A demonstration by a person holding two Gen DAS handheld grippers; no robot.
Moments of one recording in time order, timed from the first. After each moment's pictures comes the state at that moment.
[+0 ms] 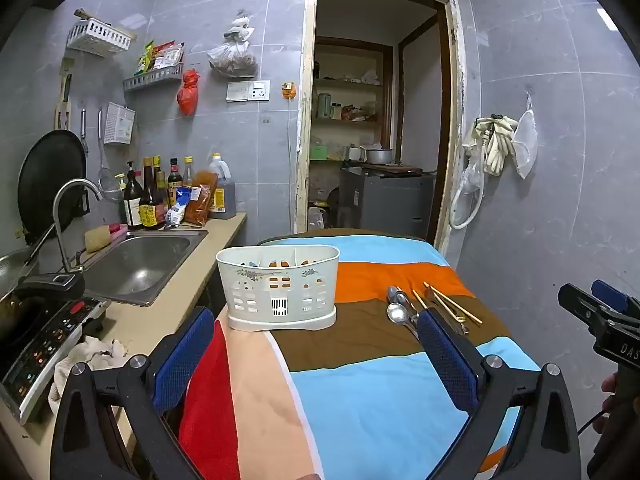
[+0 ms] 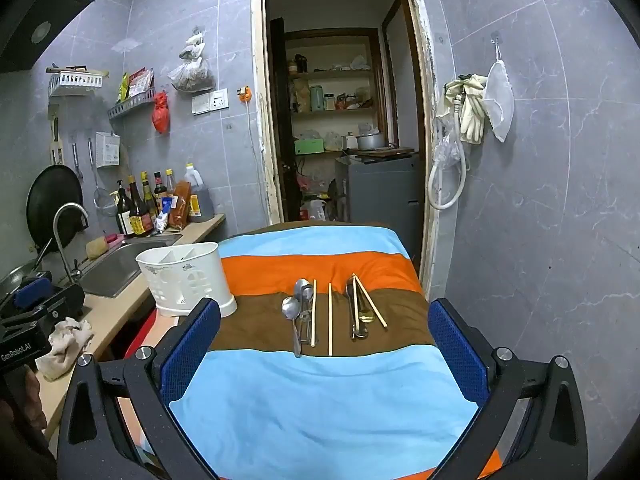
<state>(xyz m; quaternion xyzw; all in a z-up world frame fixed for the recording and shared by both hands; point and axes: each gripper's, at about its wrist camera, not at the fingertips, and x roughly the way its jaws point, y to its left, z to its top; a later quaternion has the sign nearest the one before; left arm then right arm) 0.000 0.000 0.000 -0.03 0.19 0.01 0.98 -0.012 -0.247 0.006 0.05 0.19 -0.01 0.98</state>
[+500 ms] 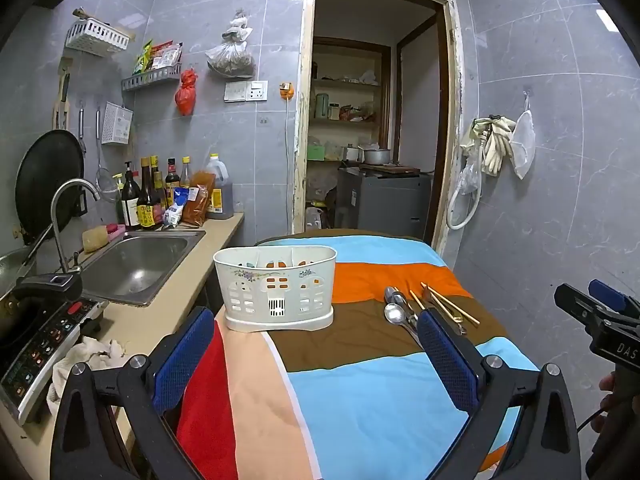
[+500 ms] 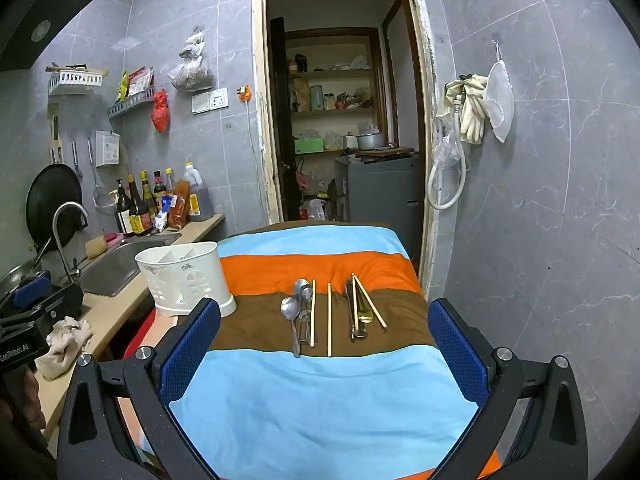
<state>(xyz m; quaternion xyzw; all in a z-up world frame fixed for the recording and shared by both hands) 0.001 -0.003 0.000 -0.03 0.19 0.00 0.98 -0.012 -0.247 0.007 0.05 0.19 -0.01 0.98</state>
